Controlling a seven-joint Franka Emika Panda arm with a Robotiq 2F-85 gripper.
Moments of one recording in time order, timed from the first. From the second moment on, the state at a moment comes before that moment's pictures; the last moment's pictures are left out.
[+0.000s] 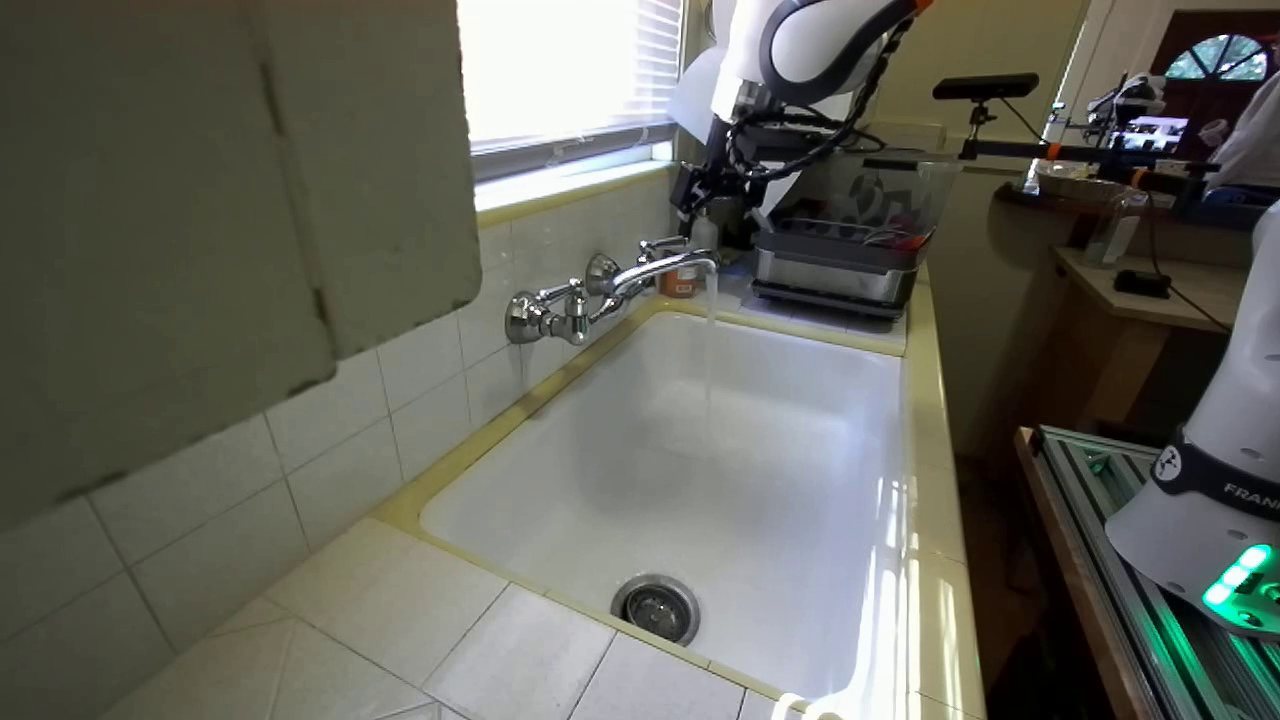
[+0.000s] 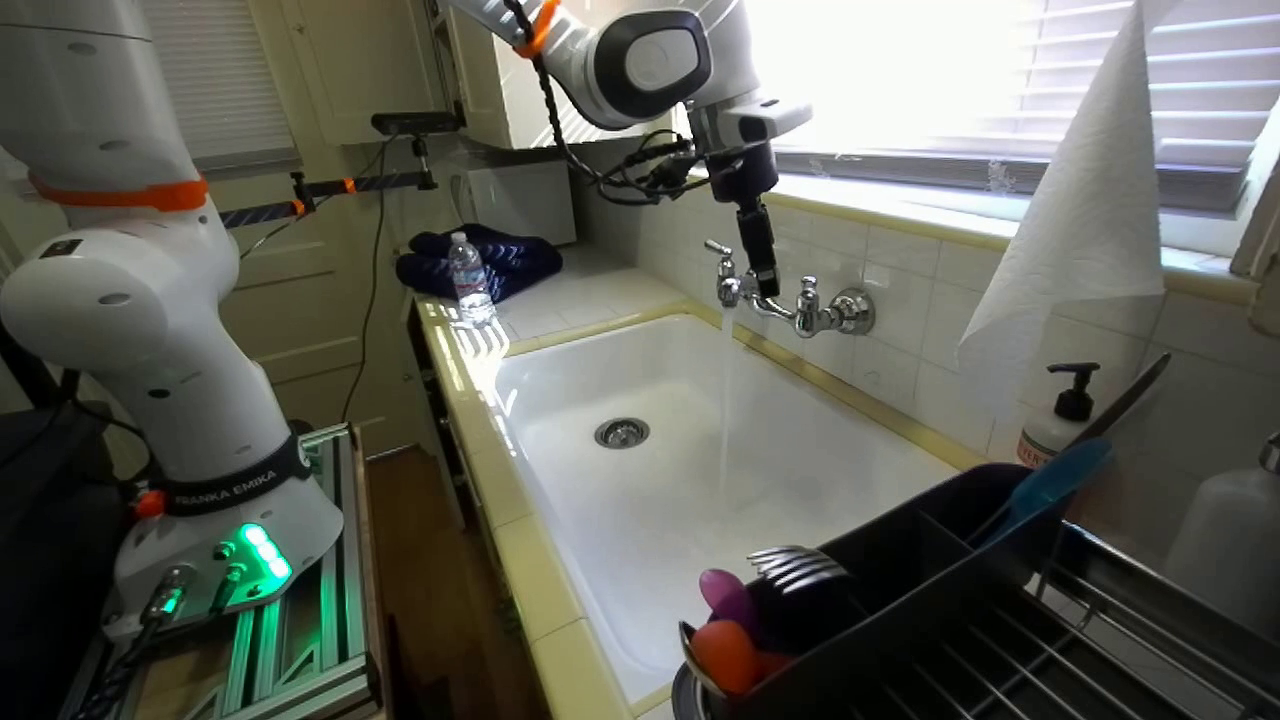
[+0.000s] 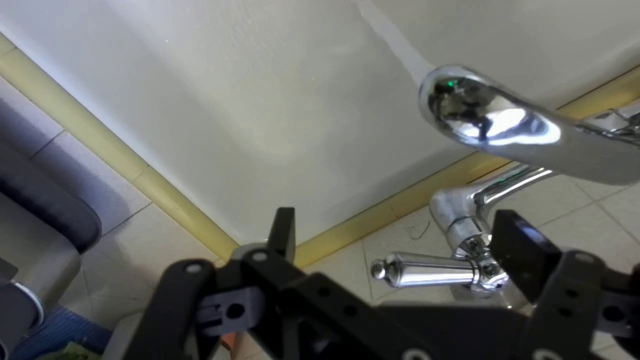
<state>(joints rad) -0.11 0.09 -0.14 -2.09 -0.10 2.44 0.44</state>
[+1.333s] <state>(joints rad) -0.11 0.29 -0.18 -1.93 -0.10 2.44 0.44</state>
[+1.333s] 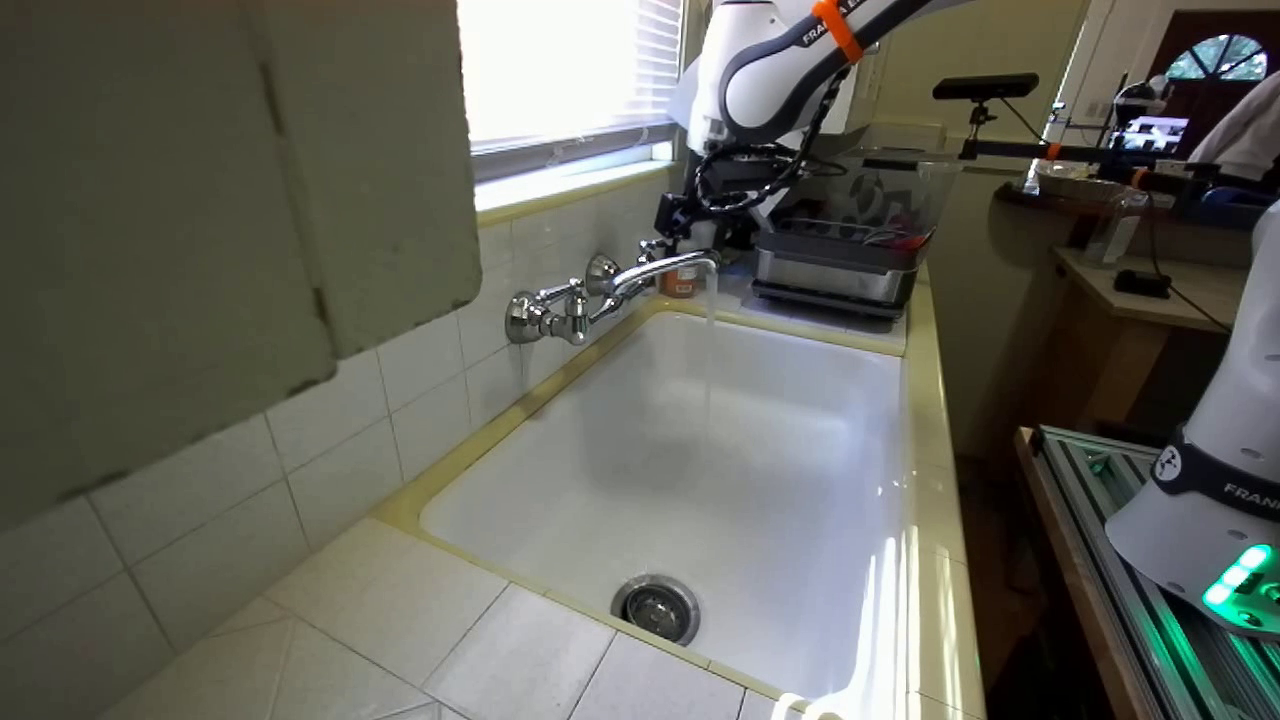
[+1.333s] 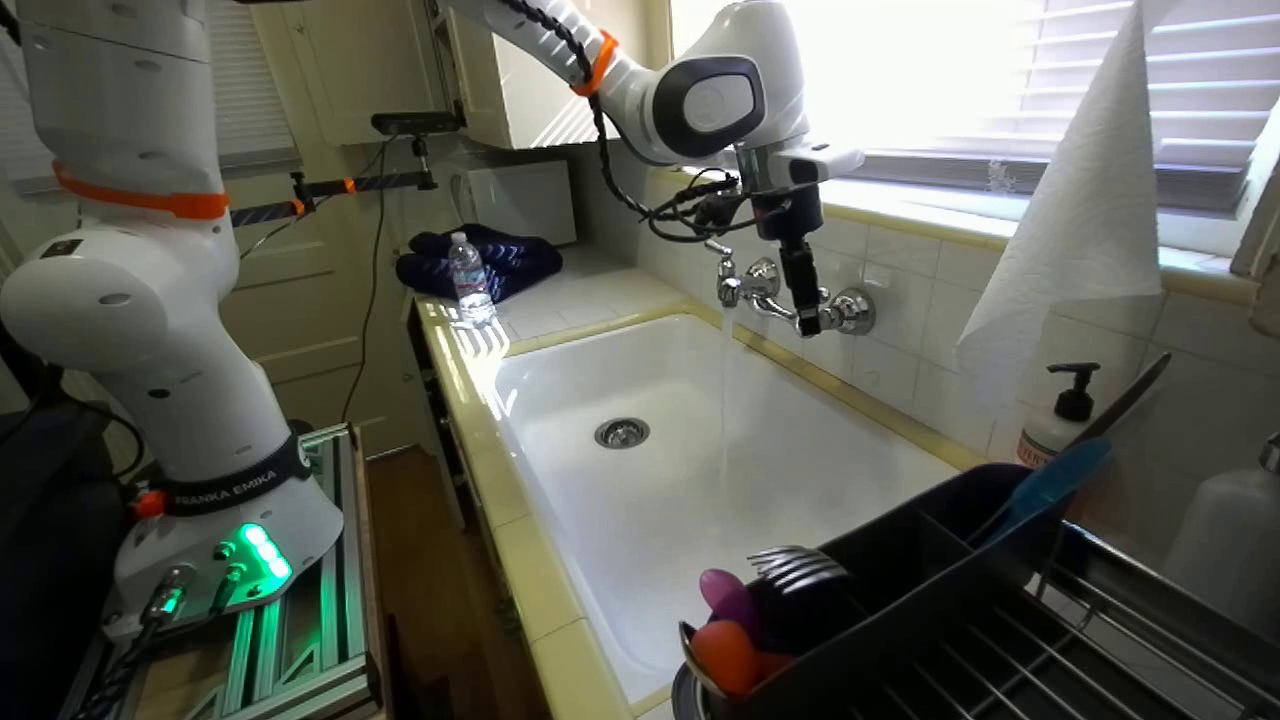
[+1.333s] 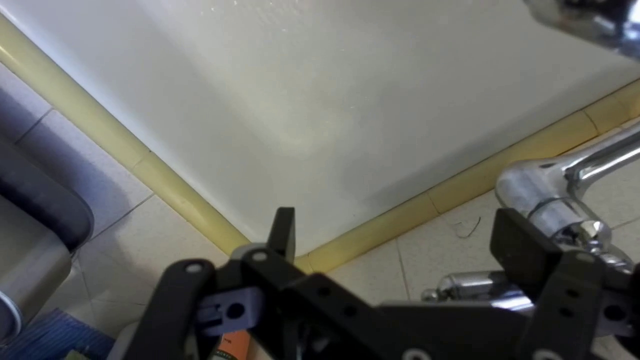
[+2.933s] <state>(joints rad) -0.13 0.34 -0.21 -1.83 -0.09 2.43 0.31</state>
